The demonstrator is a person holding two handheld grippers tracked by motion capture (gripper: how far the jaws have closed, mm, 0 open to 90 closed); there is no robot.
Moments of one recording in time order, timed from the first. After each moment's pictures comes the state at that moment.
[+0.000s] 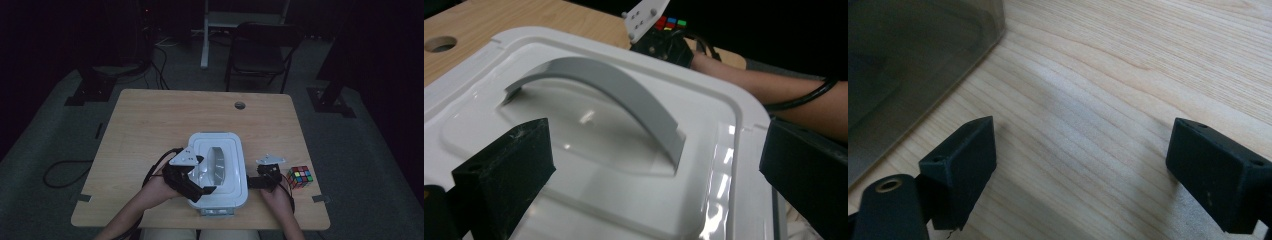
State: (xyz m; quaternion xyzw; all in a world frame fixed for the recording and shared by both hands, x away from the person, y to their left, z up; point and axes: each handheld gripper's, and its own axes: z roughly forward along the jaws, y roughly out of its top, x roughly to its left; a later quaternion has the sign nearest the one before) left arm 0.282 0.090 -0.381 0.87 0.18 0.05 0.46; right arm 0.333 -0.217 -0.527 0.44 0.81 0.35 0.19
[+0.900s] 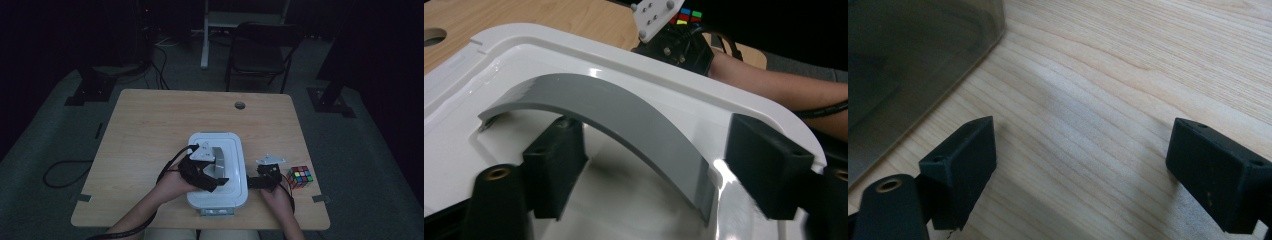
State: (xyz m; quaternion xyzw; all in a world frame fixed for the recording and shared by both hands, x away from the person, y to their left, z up) left arm 0.301 0.056 -0.394 0.88 0.19 0.06 0.43; right arm 0.333 -0.217 -0.527 0.44 0.81 0.35 0.19
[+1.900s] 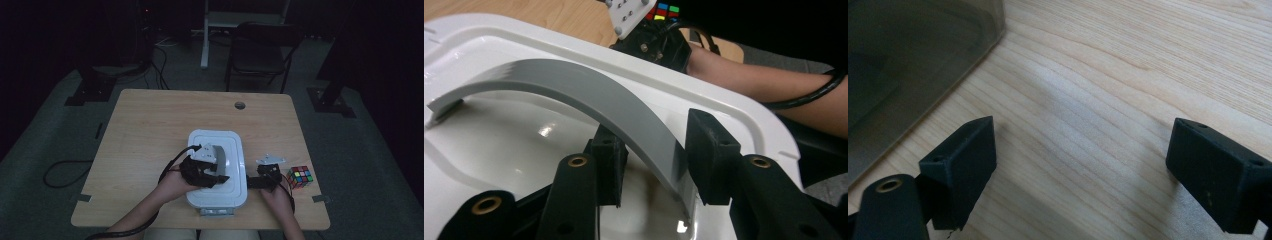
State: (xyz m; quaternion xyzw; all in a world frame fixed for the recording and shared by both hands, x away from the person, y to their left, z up) left arm 0.300 0.057 -0.390 0.89 0.16 0.02 0.44; right arm 0.333 -0.217 -0.527 0.44 0.81 0.35 0.19
